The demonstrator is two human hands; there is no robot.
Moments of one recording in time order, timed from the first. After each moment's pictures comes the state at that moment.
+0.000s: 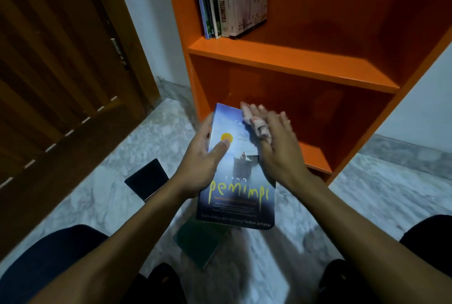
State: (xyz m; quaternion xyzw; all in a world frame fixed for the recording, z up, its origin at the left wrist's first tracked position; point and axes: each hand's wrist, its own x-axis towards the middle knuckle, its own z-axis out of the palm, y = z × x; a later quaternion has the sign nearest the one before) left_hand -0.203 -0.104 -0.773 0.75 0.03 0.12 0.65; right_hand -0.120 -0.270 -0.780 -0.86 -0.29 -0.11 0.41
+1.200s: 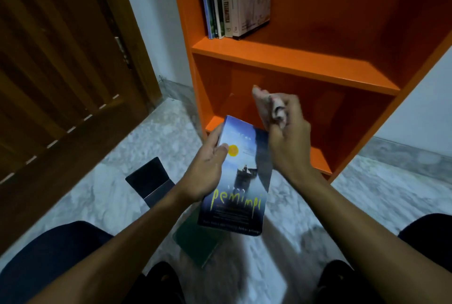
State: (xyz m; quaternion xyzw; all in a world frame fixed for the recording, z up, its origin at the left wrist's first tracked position) left_hand -0.211 -0.111 -0.785 0.77 0.06 0.08 0.63; right_hand -0.132 -0.264 -0.748 -0.77 -0.23 -0.20 0.57
